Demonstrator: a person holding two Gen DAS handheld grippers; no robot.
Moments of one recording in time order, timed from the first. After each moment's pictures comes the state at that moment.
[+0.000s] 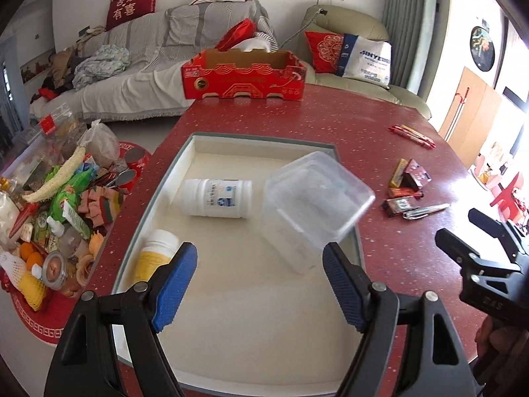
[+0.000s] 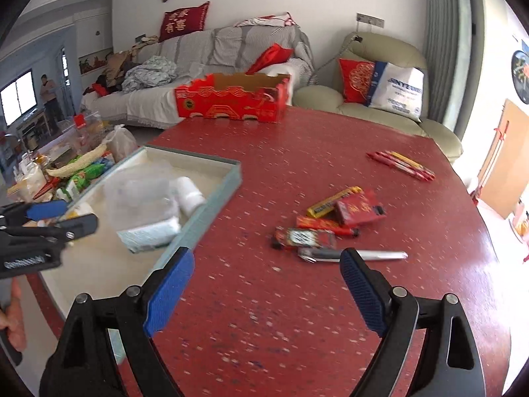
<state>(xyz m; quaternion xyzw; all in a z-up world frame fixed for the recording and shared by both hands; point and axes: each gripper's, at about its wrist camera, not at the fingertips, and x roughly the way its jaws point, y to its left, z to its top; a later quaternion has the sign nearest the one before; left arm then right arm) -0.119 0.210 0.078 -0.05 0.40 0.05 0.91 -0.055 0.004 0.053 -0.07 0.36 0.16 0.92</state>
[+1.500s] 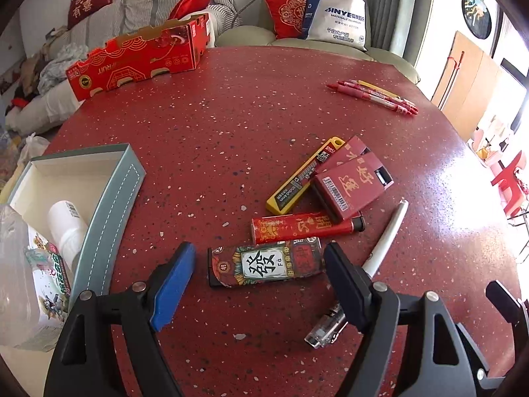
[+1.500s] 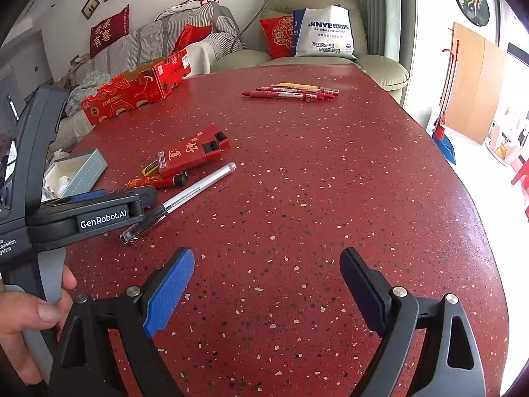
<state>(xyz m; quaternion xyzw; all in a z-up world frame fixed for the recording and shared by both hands) 0.035 0.037 0.006 -0.02 0.46 0.04 0.89 -0.017 -0.125 0.016 0.01 0.42 0.10 0.90</state>
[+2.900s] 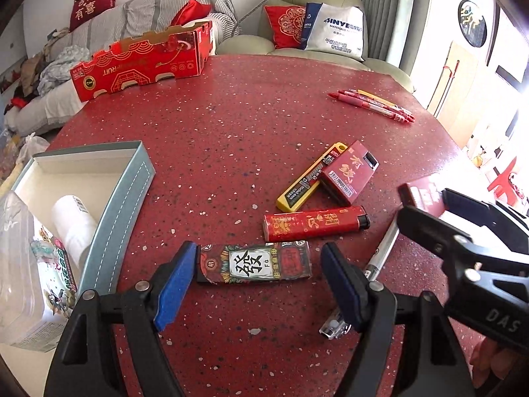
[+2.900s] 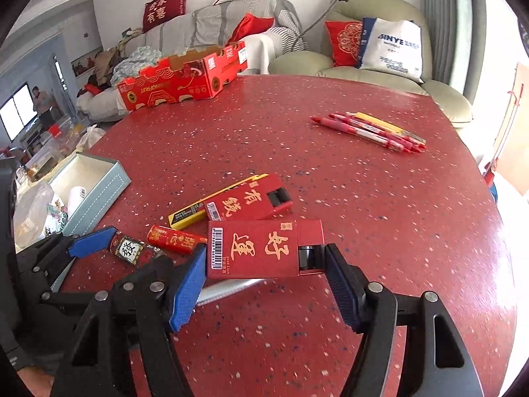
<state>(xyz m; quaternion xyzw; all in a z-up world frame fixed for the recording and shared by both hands) 0.024 0.050 0.007 -0.04 0.44 0.03 0.90 0.055 -0.089 0.025 -0.04 0.41 0.20 0.89</state>
